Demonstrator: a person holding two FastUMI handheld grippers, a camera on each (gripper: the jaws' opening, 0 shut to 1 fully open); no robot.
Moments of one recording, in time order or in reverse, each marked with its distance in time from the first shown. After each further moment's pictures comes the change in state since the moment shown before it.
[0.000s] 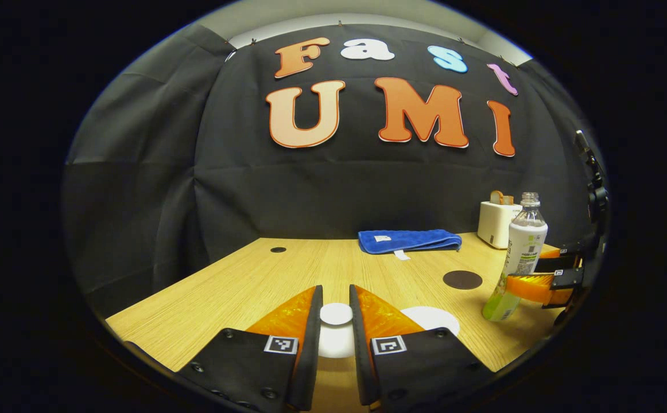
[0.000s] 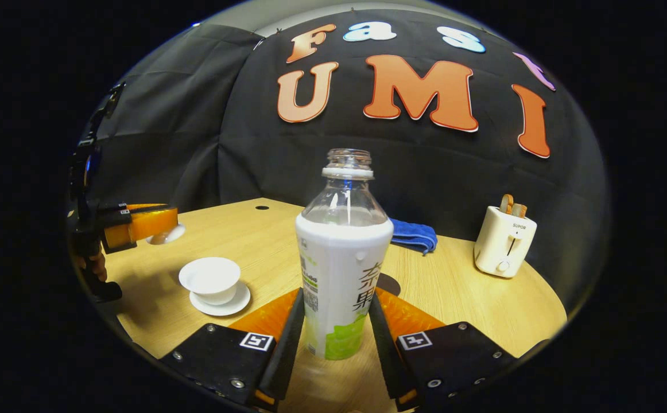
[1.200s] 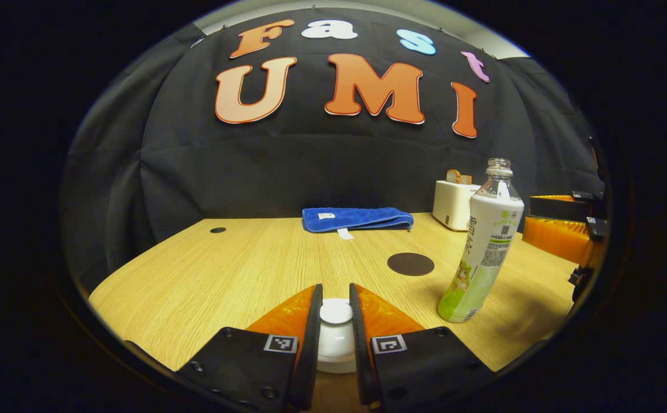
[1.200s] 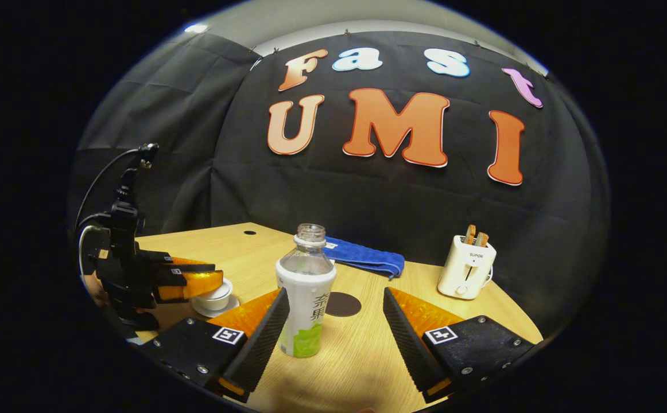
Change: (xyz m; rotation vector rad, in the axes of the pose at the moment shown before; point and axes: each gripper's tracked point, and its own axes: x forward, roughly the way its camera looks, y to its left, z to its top) left arm 0.020 -0.106 -0.029 0.014 0.087 -0.215; right arm -0.060 -0.041 0.035 -0.031 -0.115 -0.051
